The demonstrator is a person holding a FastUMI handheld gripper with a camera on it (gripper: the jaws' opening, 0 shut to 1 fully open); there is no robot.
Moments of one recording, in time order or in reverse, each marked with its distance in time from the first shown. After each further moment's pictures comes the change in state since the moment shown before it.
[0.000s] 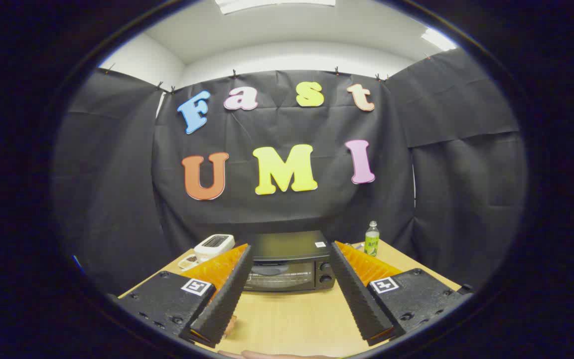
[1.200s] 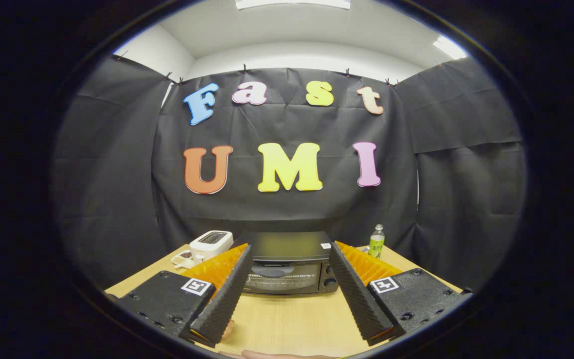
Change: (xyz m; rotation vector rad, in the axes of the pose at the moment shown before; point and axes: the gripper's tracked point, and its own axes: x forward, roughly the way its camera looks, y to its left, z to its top) arm 0.046 0.025 -0.017 -0.059 -0.025 -0.014
